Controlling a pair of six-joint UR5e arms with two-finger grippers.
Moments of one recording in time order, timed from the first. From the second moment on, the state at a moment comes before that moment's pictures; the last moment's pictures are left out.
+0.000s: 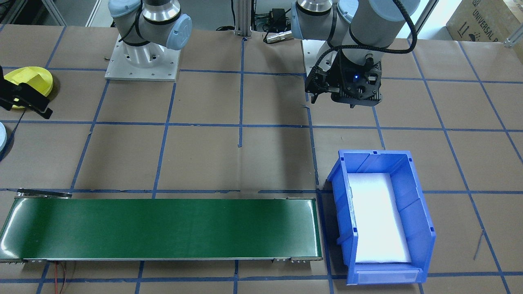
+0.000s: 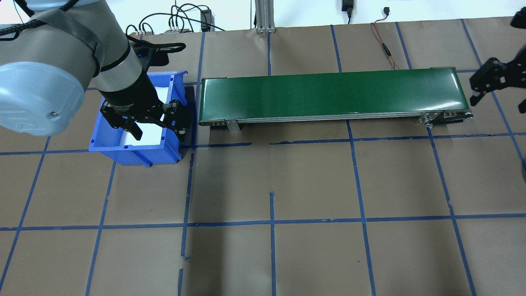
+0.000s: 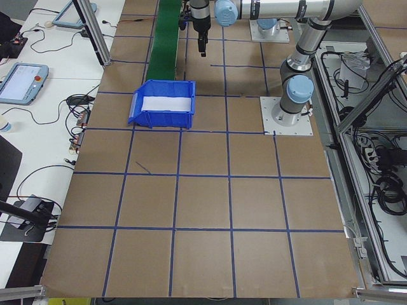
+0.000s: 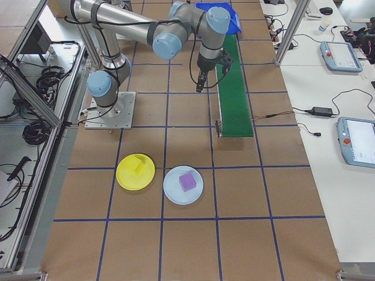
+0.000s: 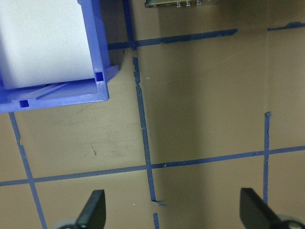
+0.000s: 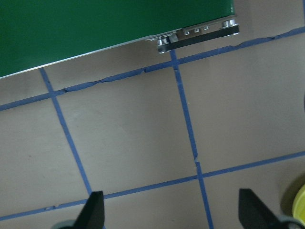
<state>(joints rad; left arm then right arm) -1.61 -1.54 -1.67 -1.59 1.55 0.05 1.19 -1.53 1.57 -1.50 -1.56 -0.16</state>
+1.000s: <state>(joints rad) -1.63 -1.51 -1.51 -1.69 1.63 0.05 1.51 -1.48 1.48 -1.52 -1.54 0.00</state>
